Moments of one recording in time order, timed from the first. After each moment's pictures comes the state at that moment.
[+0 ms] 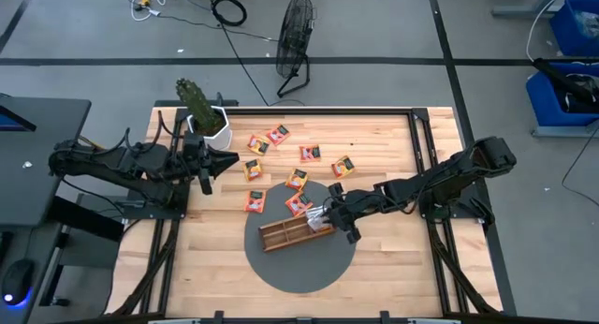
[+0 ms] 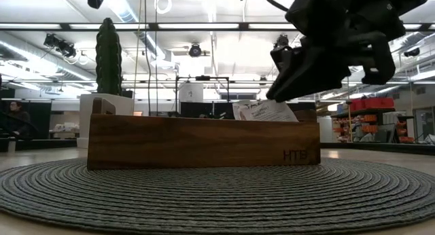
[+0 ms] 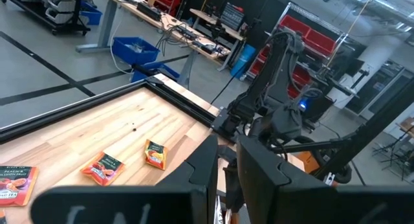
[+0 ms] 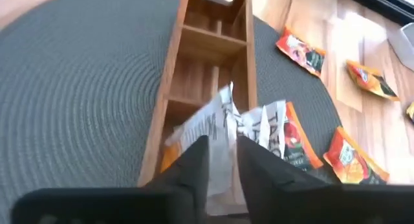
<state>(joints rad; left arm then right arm) -0.22 0.67 0.79 -0.21 -0.51 -0.54 0.24 1.51 0.67 0.19 0.06 -0.30</state>
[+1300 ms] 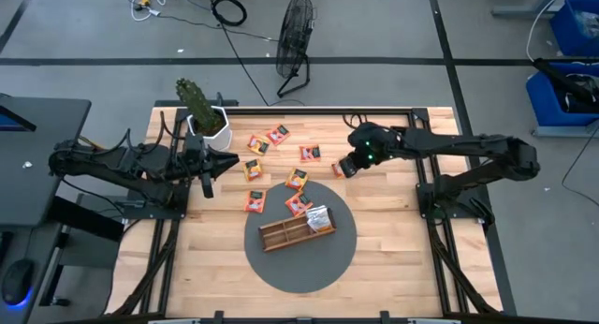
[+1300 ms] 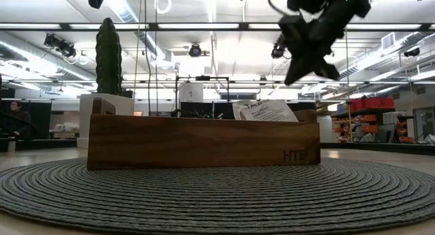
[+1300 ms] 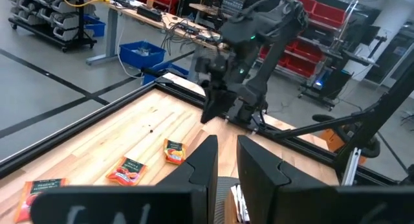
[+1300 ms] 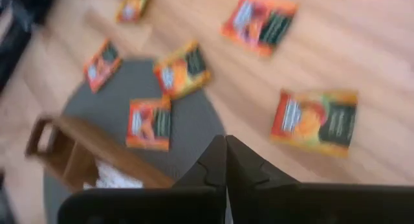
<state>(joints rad) -0.22 0.67 0.79 -0.25 -0.51 -0.40 -0.28 1.26 0.90 -0.55 -0.10 0.69</state>
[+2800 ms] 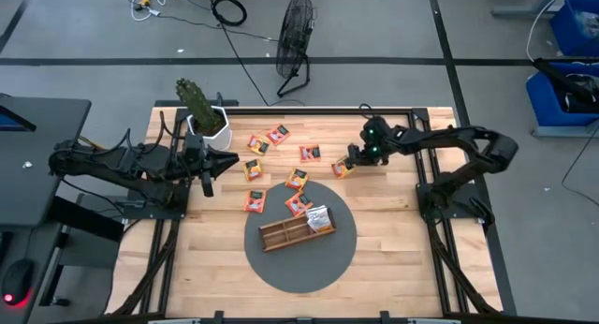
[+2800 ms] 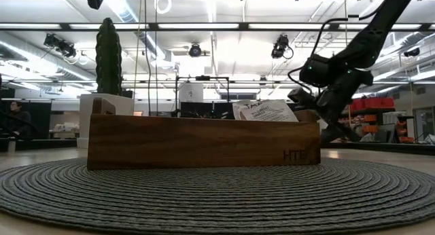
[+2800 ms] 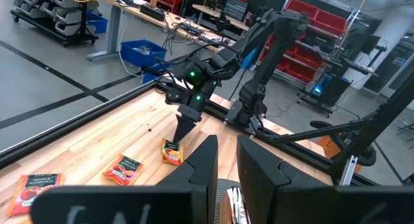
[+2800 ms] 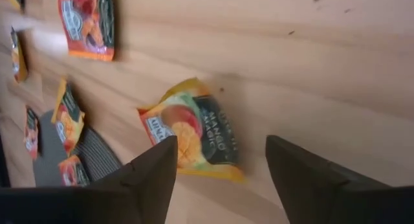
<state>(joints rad) -0.22 0.67 0.79 -0.25 -0.52 -0.44 -0.67 1.49 0.55 -0.09 -0.40 0.83</state>
